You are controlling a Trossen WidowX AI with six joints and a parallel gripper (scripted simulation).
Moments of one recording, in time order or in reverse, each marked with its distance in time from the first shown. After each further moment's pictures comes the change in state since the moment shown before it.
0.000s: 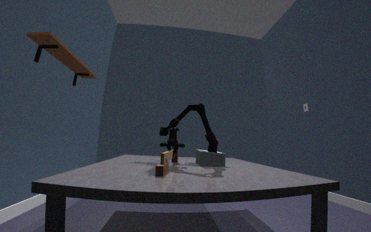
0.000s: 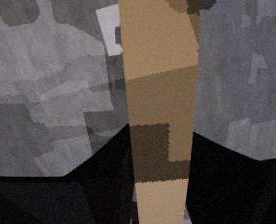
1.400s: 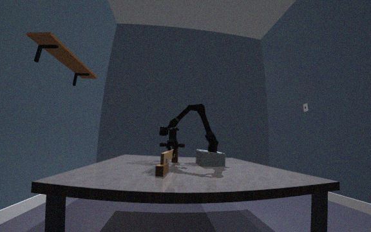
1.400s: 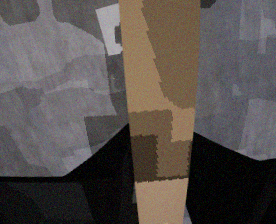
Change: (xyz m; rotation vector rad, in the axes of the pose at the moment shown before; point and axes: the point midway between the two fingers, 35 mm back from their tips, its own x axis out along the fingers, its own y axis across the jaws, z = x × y) arm 0.000 -0.001 0.006 -0.005 0.003 -0.001
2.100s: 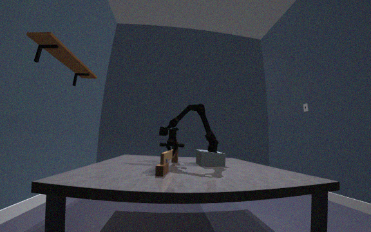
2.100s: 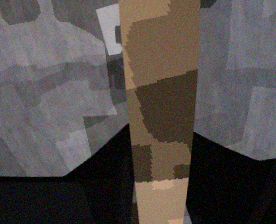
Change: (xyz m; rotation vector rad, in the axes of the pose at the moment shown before) arm -0.001 -0.001 0.000 0.000 0.000 0.000
